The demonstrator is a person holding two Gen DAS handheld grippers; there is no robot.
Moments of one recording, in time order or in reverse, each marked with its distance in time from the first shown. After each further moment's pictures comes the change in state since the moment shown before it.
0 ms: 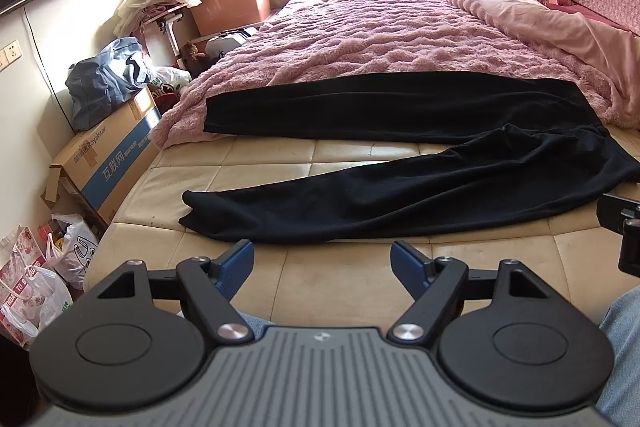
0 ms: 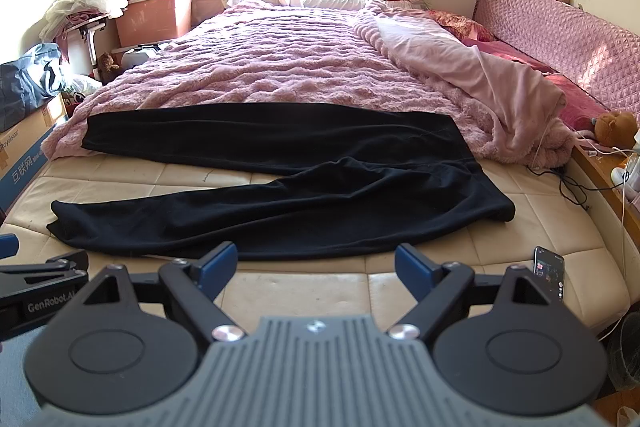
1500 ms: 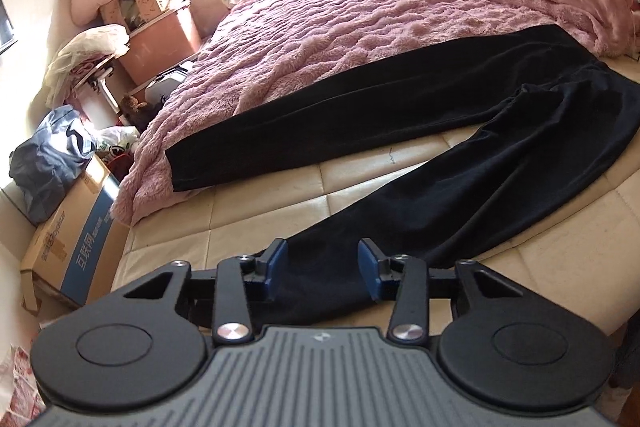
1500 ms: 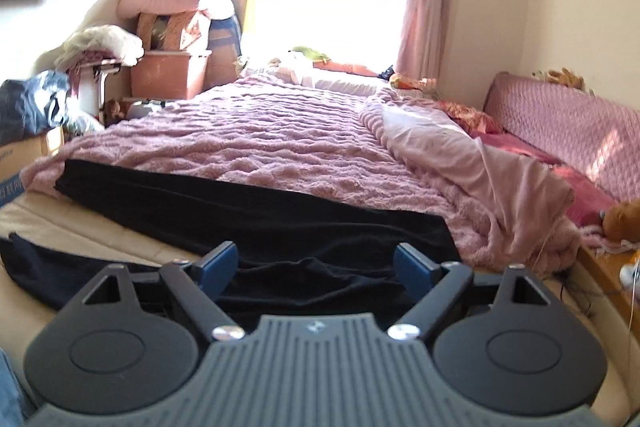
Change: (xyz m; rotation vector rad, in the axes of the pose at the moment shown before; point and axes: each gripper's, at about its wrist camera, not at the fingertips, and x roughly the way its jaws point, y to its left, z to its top) left arm 0.132 0.071 0.037 0.311 -0.045 -0.121; right arm 0.105 -0.083 0.037 -0.221 -0.253 0.030
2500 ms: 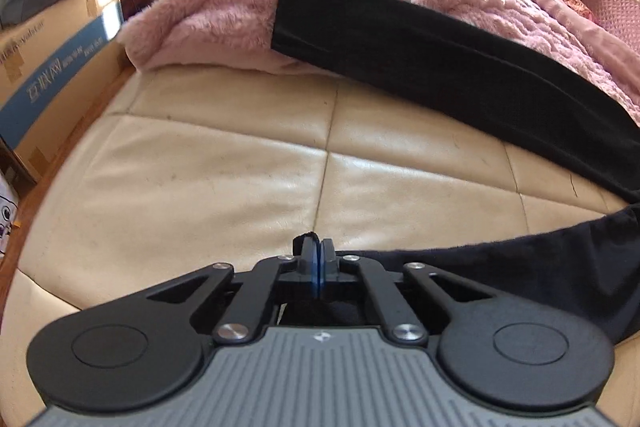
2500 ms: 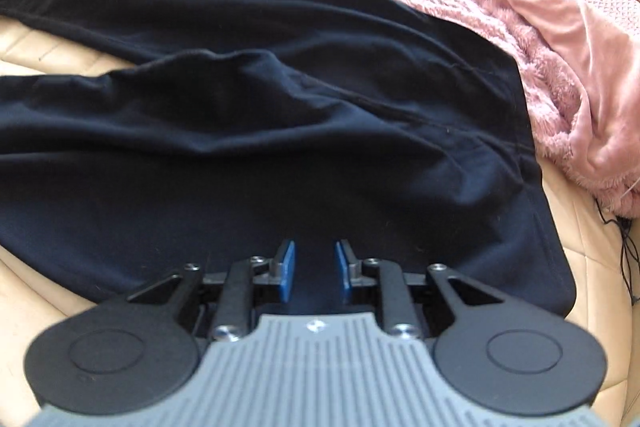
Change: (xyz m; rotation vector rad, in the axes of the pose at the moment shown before) left arm 0.185 0.217 -0.072 -0.512 0.177 -0.135; right arm 0.259 -0.042 -0.095 -0.079 0.566 0.048
